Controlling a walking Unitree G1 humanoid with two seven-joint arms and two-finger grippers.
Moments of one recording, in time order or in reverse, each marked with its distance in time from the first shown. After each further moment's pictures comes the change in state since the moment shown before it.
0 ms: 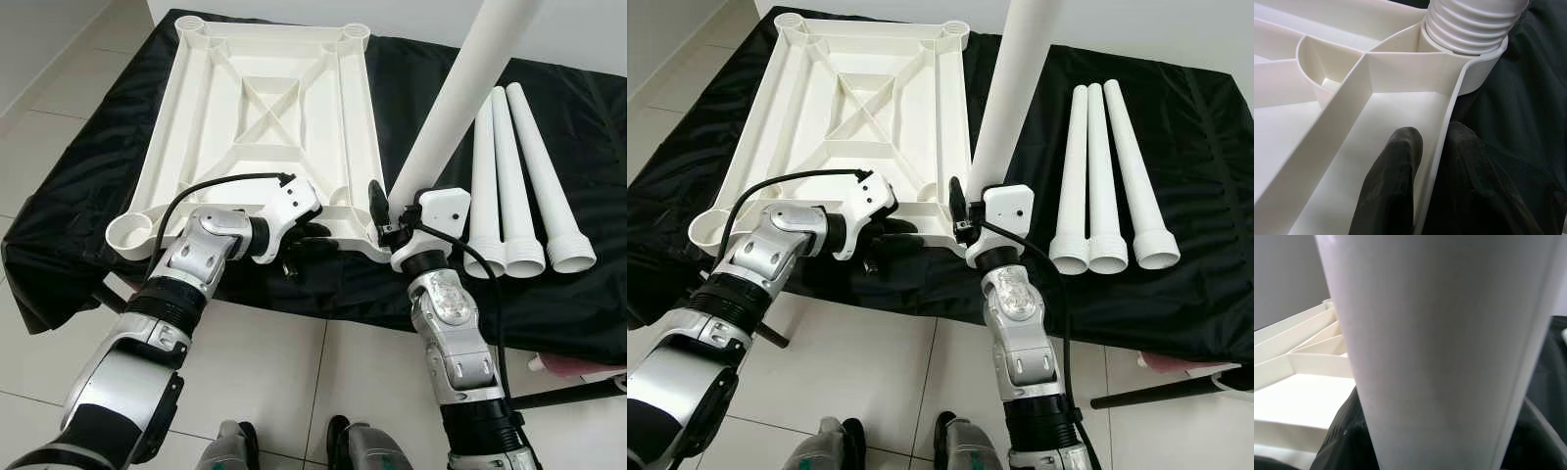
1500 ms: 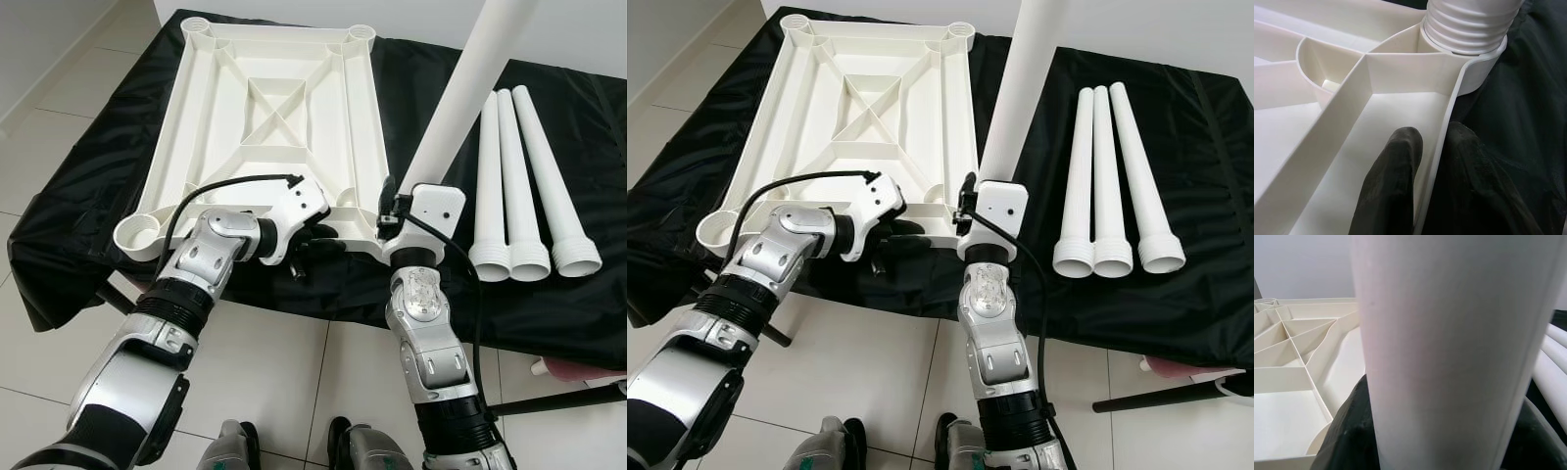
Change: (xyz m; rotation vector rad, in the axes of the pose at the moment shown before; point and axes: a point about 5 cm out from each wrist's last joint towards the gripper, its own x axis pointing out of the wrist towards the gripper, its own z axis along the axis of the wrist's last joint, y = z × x) left arm 0.008 -0.005 0.004 0.004 -0.009 -0.018; right arm 0.002 0.010 -0.002 -0.034 0.058 -0.277
